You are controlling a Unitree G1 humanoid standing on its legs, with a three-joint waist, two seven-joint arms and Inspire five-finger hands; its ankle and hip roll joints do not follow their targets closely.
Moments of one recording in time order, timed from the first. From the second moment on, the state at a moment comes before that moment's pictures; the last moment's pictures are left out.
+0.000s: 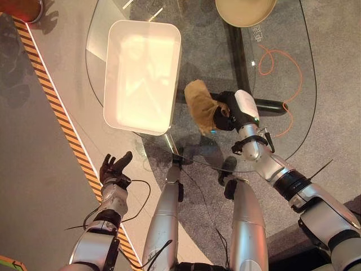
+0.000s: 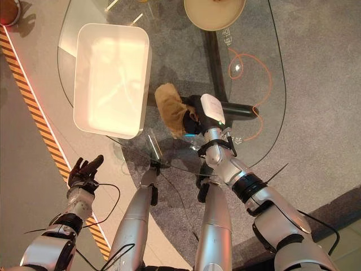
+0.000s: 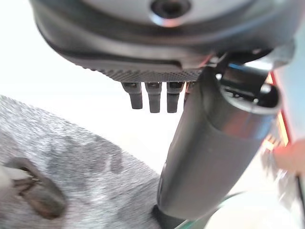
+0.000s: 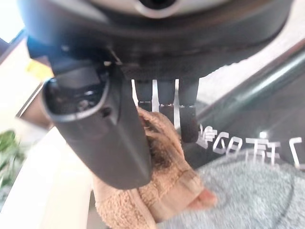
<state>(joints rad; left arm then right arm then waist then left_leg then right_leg) -0.51 0.32 -0.01 1.03 -1.11 -0.28 0.29 -0.84 -0.54 0.66 0.52 0.00 0.08 -0.51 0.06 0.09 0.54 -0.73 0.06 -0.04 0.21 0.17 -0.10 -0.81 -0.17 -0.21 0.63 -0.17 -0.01</state>
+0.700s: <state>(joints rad) -0.49 0.32 0.13 0.75 -1.51 -0.54 0.15 -0.69 -0.55 0.43 0.27 0.05 0.08 -0.57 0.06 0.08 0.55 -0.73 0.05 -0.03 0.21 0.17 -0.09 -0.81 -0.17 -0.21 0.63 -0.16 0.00</state>
